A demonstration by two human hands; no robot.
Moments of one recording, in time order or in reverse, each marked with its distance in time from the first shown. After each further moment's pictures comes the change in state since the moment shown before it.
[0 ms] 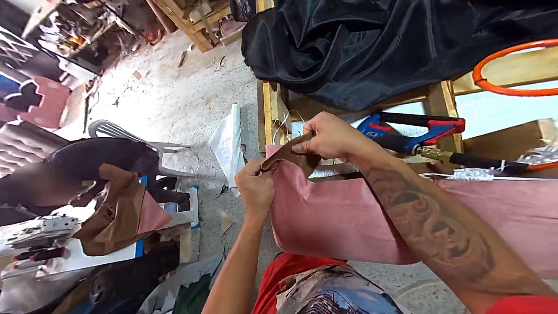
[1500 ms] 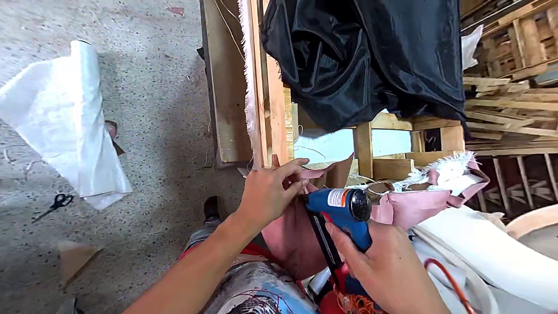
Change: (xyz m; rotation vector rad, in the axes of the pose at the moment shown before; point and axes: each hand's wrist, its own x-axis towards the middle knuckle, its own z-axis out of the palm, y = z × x) left_hand 0.091 -0.072 -0.004 -0.388 -0.706 0.142; right_hand -0.077 -0.129 0.134 -0.521 0.593 0.466
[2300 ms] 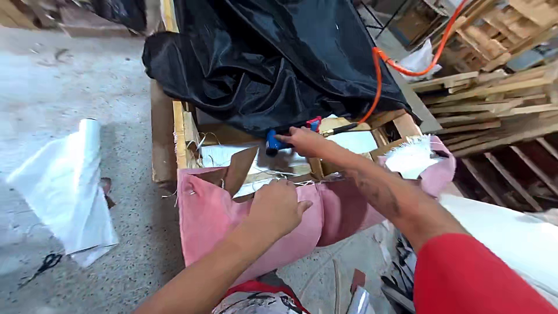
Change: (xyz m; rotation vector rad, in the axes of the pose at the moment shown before) left_hand 0.022 0.187 0.180 0.591 -0.544 -0.152; right_hand 0.250 0.242 -0.027 -0.591 -0.213 -0.624
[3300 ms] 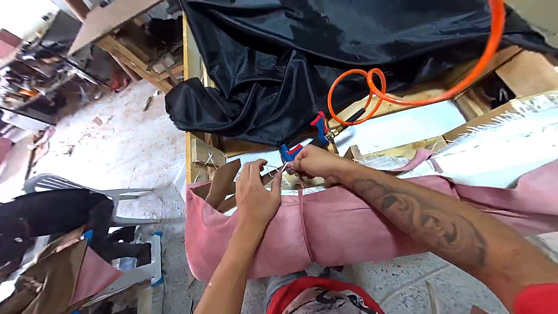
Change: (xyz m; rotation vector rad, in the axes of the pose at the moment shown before) left_hand 0.071 0.038 0.042 0.095 0.840 -0.262; right_hand -0.085 0.036 0.028 1.399 -0.093 -0.002
